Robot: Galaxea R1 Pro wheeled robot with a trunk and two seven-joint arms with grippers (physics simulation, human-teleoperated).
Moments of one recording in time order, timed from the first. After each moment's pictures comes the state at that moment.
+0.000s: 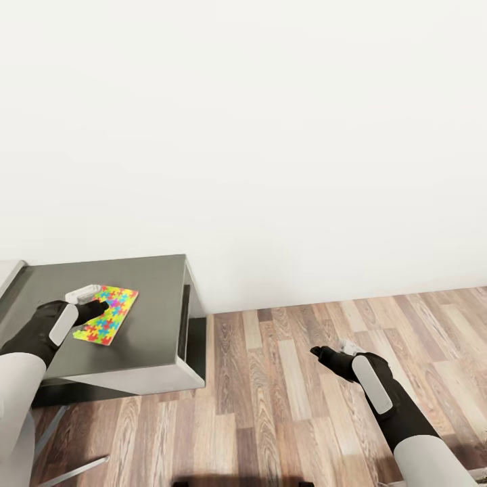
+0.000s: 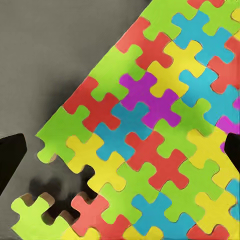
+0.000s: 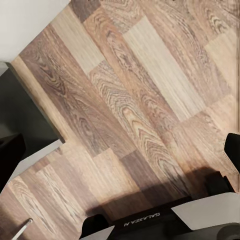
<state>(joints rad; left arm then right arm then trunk) -0.95 0.37 0.09 -0.58 0.42 0.55 0.17 -0.56 -0.10 0.01 -0.96 -0.77 0.65 -0.29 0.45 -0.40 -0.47</state>
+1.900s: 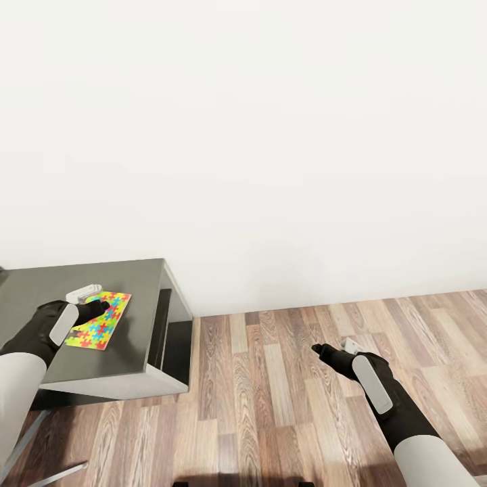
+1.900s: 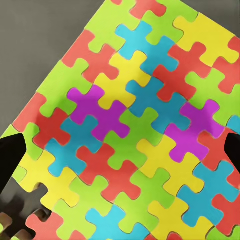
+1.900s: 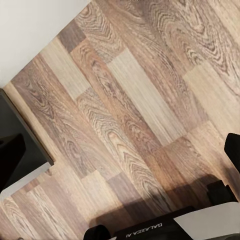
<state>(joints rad) -0.95 0.36 0.09 -0.58 0.43 0.55 0.16 -0.56 -0.10 0.01 -0.96 -0.77 0.61 -0.29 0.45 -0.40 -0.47</state>
